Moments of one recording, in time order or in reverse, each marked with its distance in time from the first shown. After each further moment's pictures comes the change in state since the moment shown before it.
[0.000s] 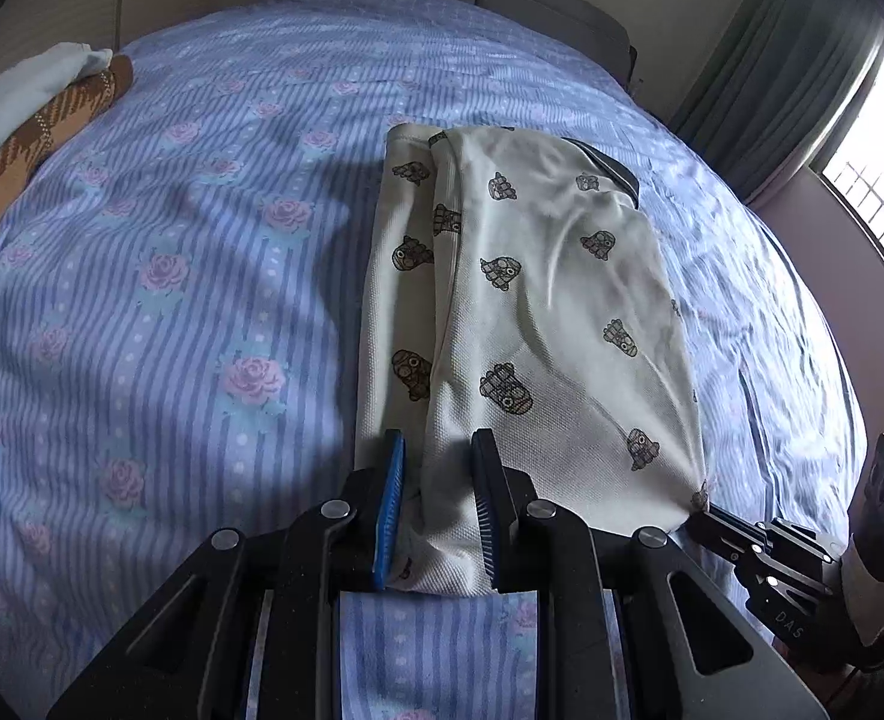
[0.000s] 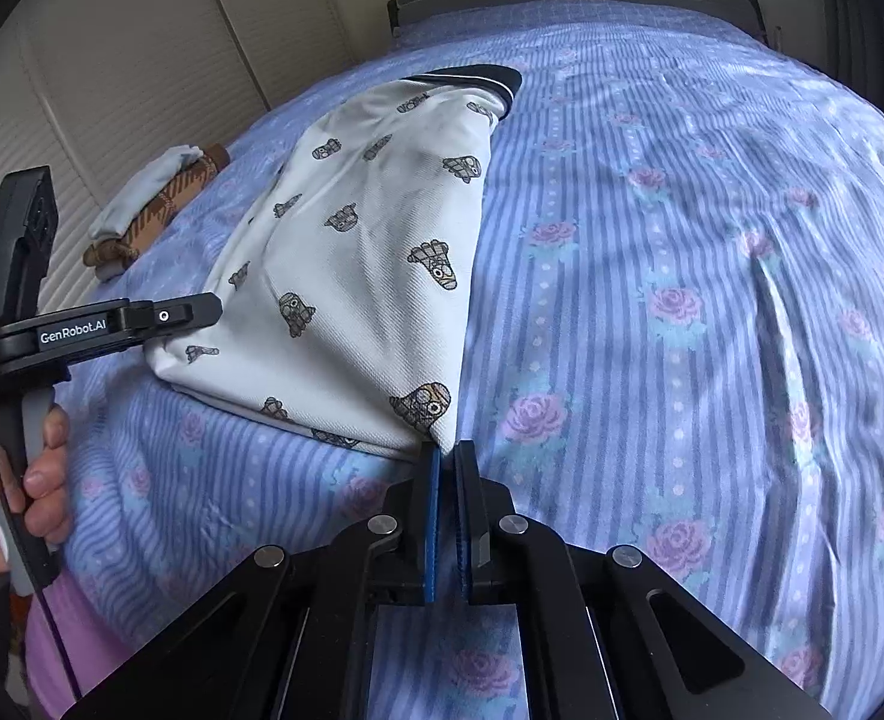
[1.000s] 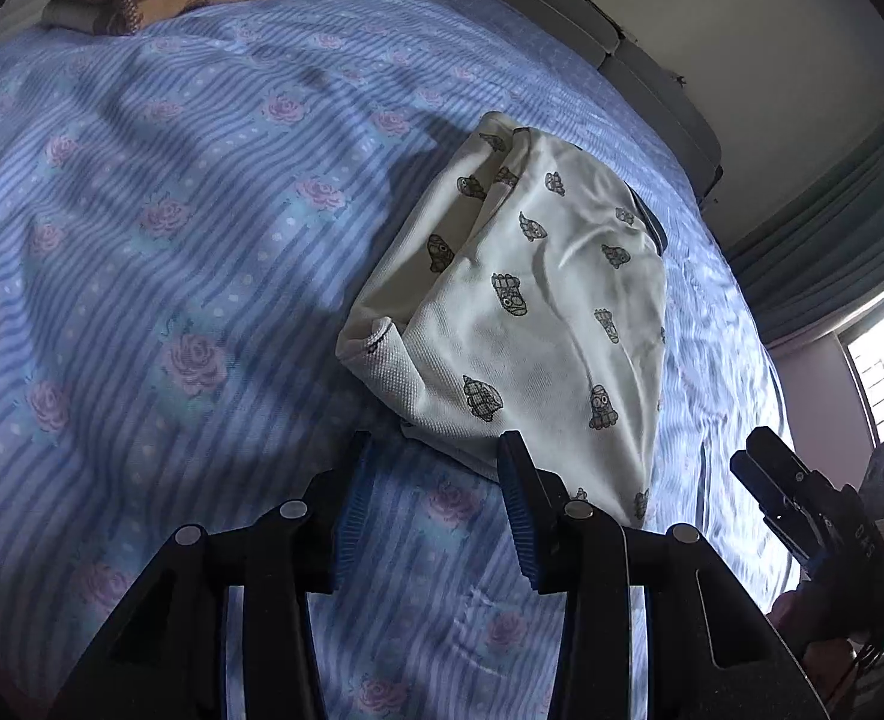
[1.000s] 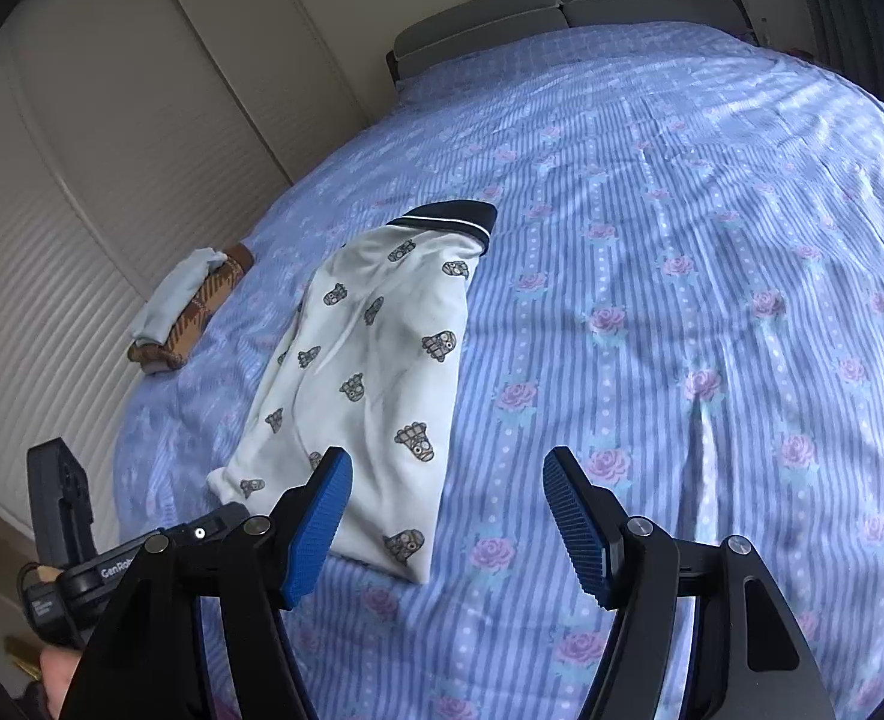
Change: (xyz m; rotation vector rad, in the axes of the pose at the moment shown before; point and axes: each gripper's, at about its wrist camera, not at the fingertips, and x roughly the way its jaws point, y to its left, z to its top) left arm -0.015 -0.006 -0.061 -0.427 -0.079 -0.020; right arm -0.035 -0.040 0.067 0.107 -0.084 0.115
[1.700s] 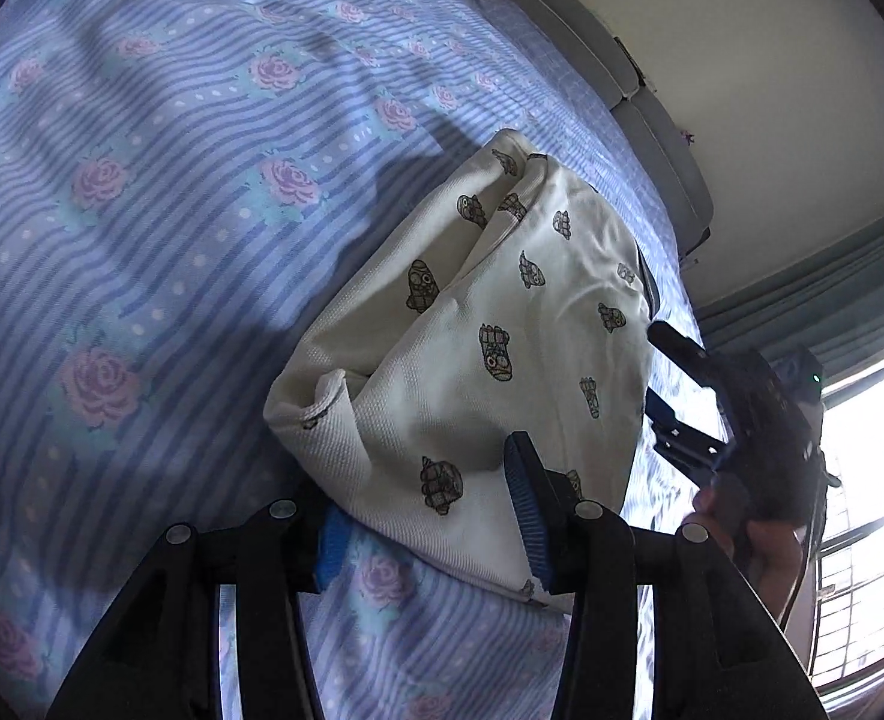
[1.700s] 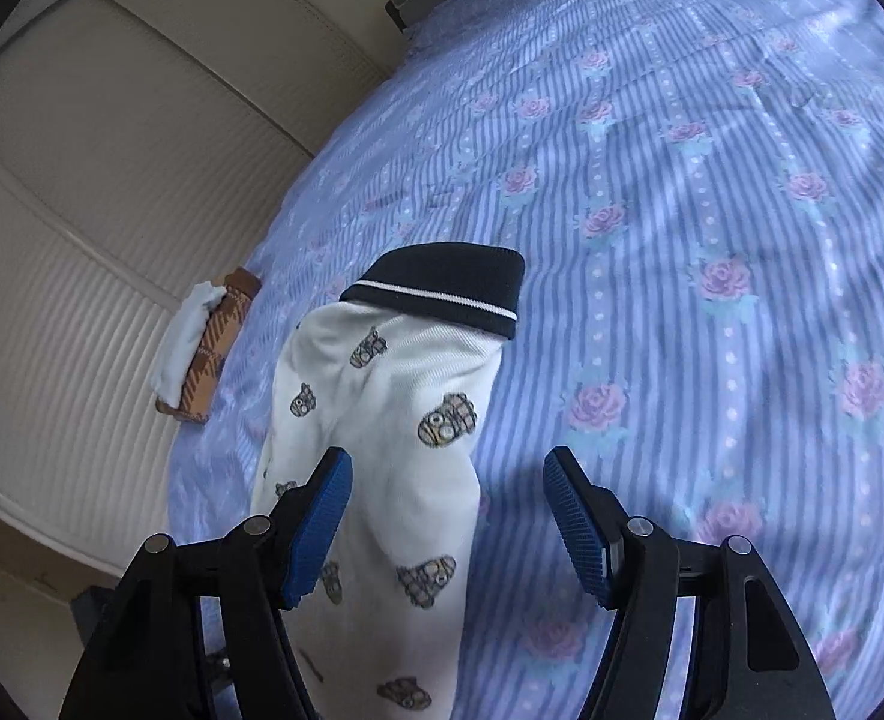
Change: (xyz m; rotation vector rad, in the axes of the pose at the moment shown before) left arm 0.031 0.004 0.020 -0.173 -0.016 -0.119; right arm 0.131 -0.032 0.096 0.123 0.187 0.221
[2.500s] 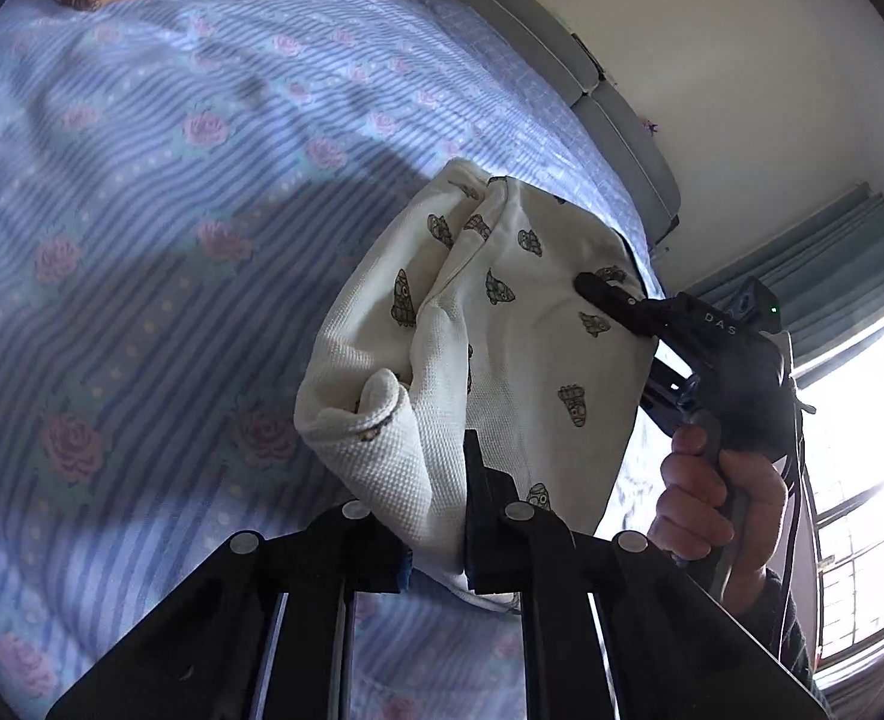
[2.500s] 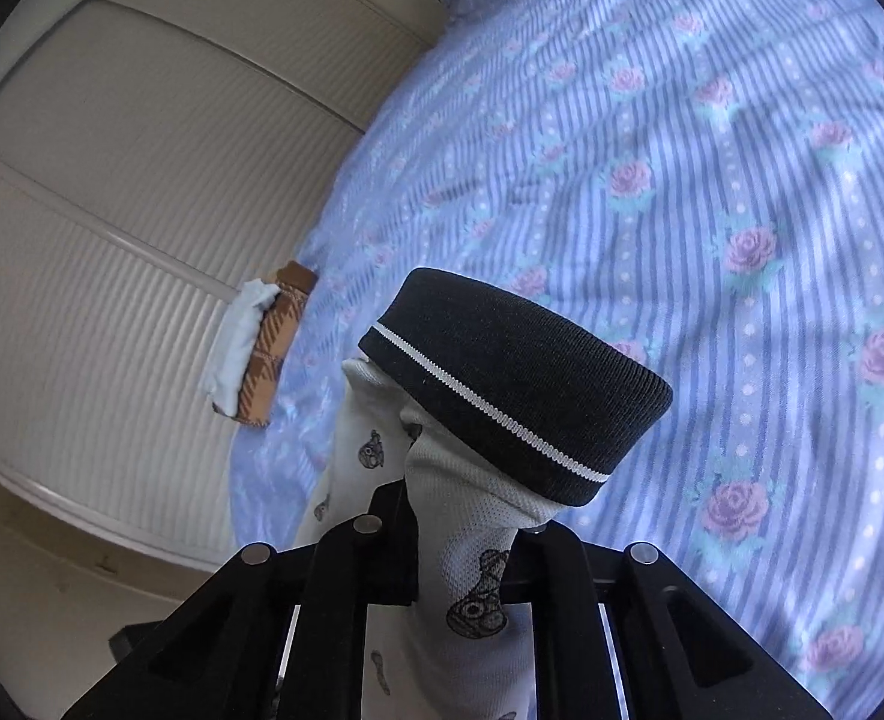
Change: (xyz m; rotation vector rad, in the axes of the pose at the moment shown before) left arm -0.012 -0.020 0.015 0.087 -0.013 -0.052; right arm 0.027 0.033 0.026 0.010 0.045 0.159
